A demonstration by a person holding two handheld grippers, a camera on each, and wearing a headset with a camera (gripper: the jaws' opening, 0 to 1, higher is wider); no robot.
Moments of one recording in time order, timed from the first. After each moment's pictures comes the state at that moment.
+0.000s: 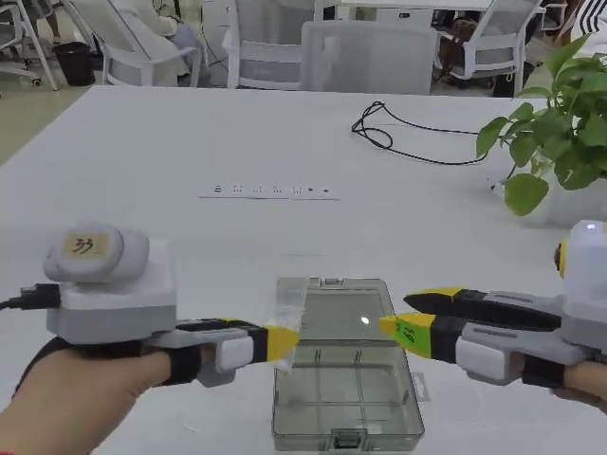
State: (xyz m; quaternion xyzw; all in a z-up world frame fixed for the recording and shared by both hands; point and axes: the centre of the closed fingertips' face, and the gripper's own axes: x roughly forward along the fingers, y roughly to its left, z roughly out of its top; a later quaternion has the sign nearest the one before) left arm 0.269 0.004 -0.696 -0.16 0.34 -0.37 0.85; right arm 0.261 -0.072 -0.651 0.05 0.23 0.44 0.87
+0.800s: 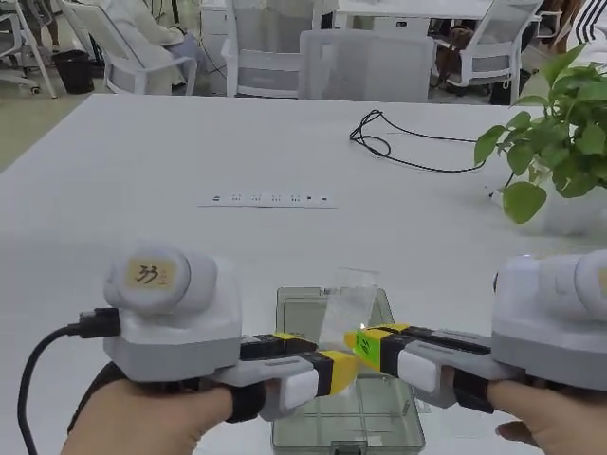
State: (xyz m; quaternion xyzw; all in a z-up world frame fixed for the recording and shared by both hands) left arm 0.253 -0.037 -0.686 -0.12 0.31 -0.41 0.85; right arm 0.260 -0.048 -0.672 0.13 0.28 0.38 0.87
